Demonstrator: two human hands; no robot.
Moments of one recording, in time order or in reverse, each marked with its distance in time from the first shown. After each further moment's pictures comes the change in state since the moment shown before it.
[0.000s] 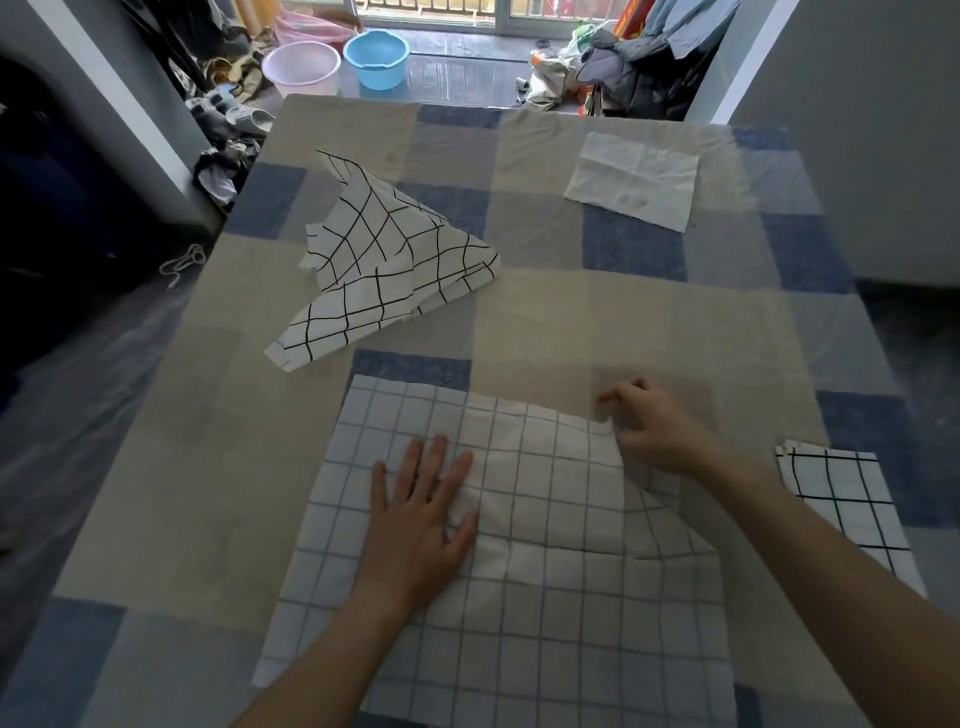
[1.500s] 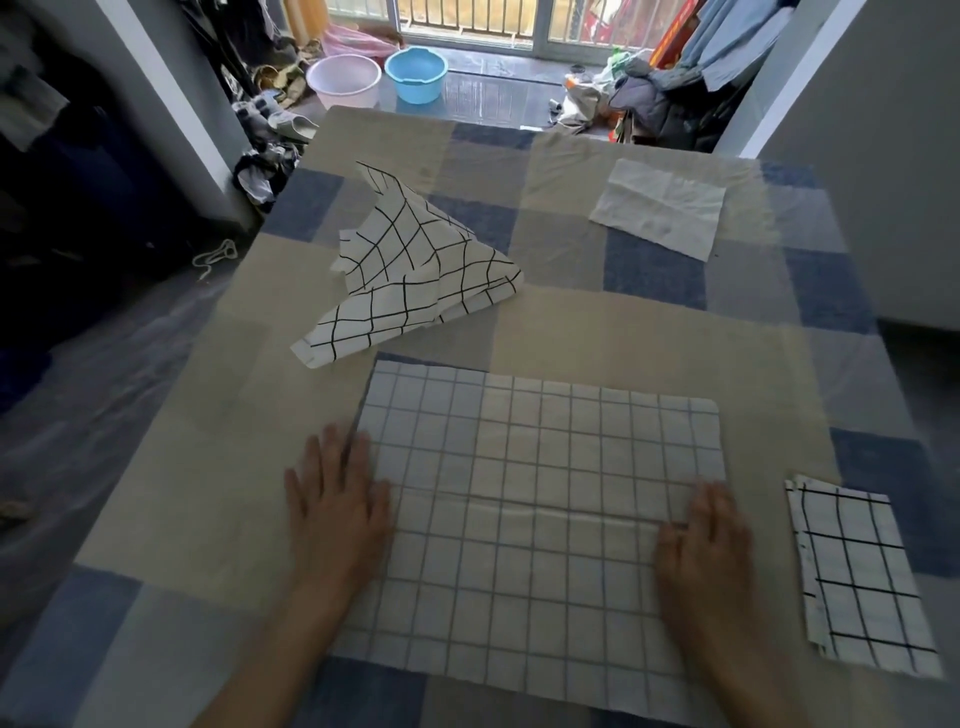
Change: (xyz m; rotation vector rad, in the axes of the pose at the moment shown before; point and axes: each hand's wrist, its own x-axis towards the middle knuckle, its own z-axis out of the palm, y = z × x) left_hand -0.016 -0.056 -0.021 -0.055 0.140 -0.430; right_hand -0.106 0.037 0.092 -0.294 0.414 0.244
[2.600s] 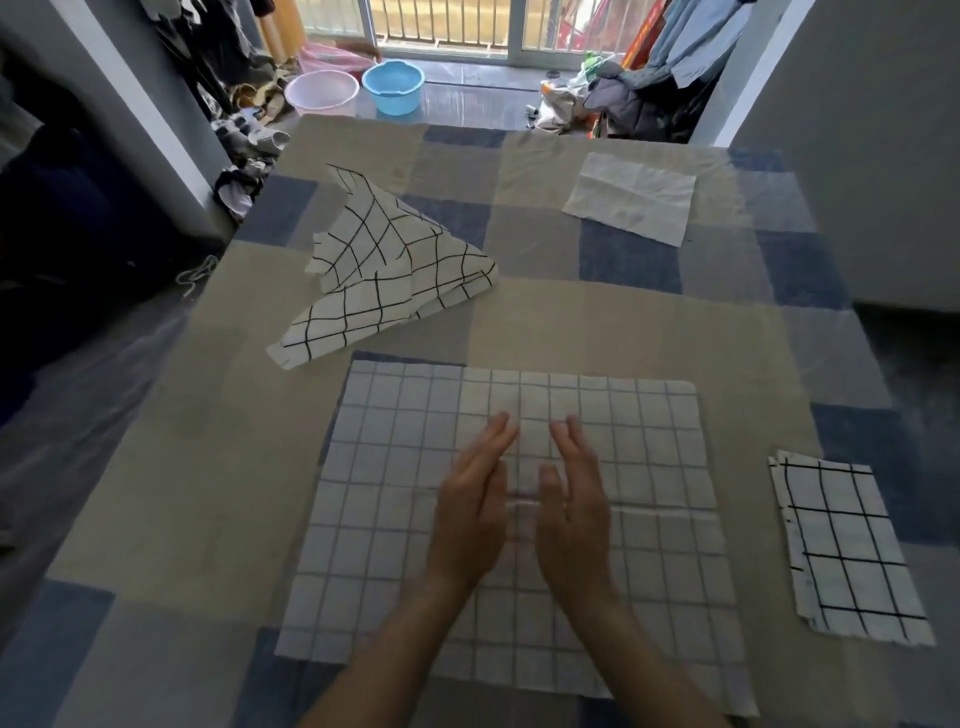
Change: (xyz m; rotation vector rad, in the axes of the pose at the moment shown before) left_hand -0.023 0.146 -0.007 -0.883 -0.007 0.332; right_hand -0.003 -0.136 -0.030 0.916 0.116 -0.037
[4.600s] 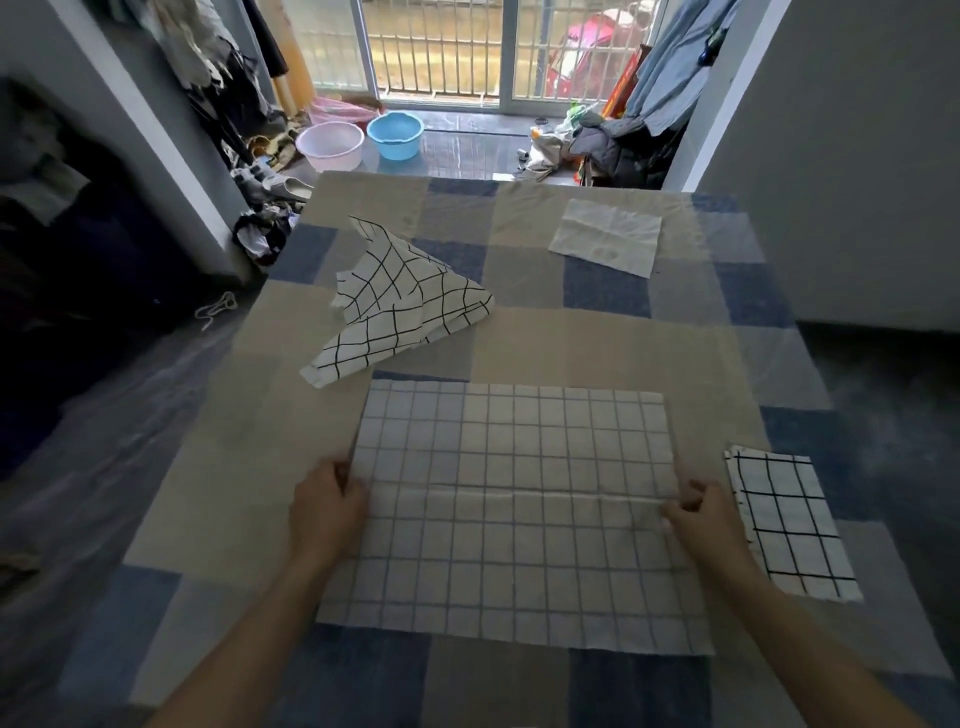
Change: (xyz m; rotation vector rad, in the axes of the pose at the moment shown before) left_hand -0.016 -0.075 -0.141 0.425 0.163 -0.514; right_hand 0.012 0.063 -0.150 -0.259 -0.095 0.573
